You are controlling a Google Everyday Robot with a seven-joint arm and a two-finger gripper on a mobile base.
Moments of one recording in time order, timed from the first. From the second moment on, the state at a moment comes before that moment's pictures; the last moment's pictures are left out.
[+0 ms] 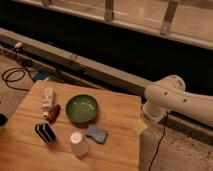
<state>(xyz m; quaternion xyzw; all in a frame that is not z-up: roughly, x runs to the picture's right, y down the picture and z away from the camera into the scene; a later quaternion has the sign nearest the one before) 0.188 0.166 0.666 -0.29 0.13 0.41 0.85</state>
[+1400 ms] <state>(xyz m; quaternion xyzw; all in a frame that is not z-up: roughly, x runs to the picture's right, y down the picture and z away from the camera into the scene) -0.026 0.151 0.661 -0.33 0.02 0.23 0.91</state>
